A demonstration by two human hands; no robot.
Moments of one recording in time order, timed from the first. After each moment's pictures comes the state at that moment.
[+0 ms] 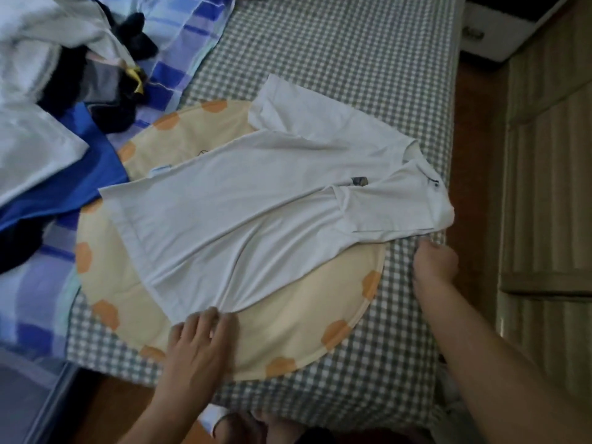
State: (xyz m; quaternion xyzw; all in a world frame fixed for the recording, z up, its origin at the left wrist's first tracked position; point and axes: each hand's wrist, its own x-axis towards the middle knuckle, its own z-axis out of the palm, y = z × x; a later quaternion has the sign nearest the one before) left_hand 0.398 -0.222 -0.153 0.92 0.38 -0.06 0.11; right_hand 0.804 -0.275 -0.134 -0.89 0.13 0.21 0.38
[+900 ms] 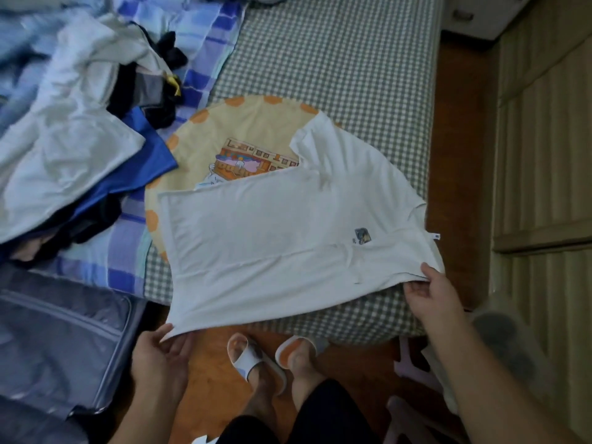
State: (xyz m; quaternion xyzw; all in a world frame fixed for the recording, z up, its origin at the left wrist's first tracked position) left_hand 0.289 -0.270 -0.061 -0.01 0.73 0.36 0.58; right_hand 0.706 -0.413 -0.047 -0.54 0.41 0.33 0.66
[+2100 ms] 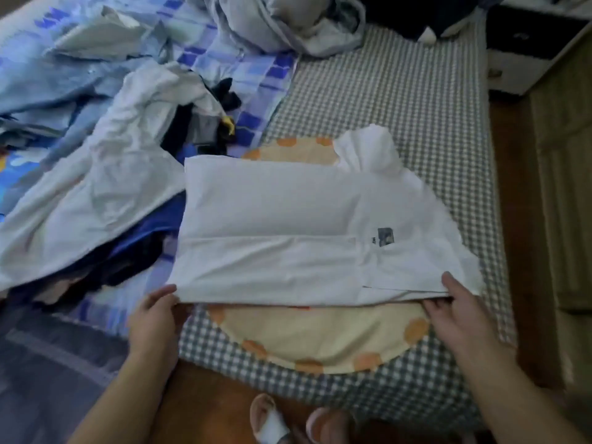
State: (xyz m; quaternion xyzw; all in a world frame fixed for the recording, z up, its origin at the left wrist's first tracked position) left_hand 0.254 -0.089 -0.104 0.25 0.71 0.36 0.55; right_hand 0.652 -0.285 -0.082 -0.57 0.25 0.34 0.71
